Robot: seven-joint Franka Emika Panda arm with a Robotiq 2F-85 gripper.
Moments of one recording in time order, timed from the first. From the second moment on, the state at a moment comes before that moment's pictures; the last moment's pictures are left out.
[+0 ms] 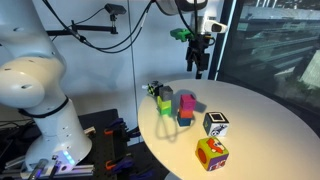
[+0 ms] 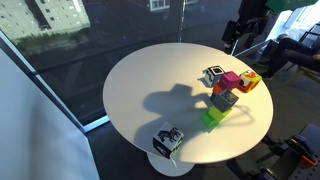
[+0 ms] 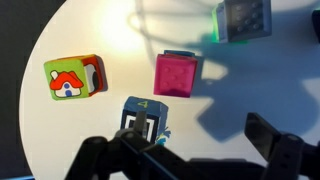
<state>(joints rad) -0.03 -0.05 -0.01 -2.13 -0.03 2.02 0.18</state>
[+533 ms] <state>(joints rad) -0.03 -0.02 -0.03 -2.24 -0.06 2.17 0.24</state>
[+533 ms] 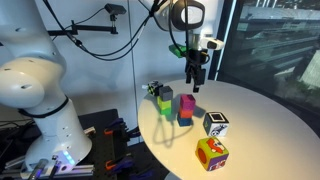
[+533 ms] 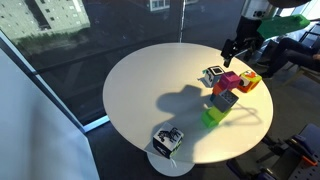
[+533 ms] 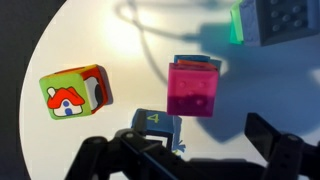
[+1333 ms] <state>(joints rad) -0.02 0.05 -0.03 -2.27 -0.06 2.27 0.25</state>
